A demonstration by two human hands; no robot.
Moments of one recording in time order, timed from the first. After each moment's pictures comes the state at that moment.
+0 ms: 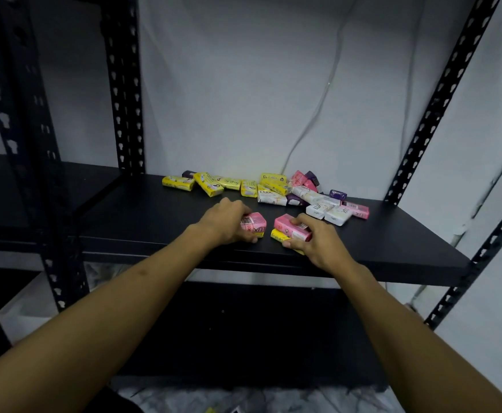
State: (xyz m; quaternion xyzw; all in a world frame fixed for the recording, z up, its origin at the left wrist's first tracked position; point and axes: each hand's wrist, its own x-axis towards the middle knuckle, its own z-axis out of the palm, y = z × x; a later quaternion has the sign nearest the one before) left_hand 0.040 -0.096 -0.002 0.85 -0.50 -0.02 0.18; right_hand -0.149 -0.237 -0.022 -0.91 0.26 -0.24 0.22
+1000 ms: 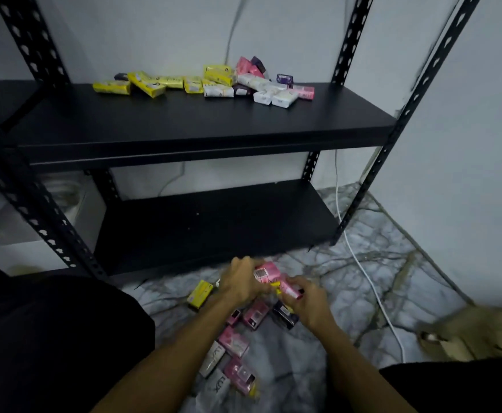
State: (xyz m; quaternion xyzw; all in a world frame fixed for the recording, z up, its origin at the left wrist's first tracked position) left_hand -0.195 0.001 -0.249 0.80 -0.51 -0.25 0.20; right_hand -0.377 -0.063 -0.279 -0.77 0.47 -0.17 0.40
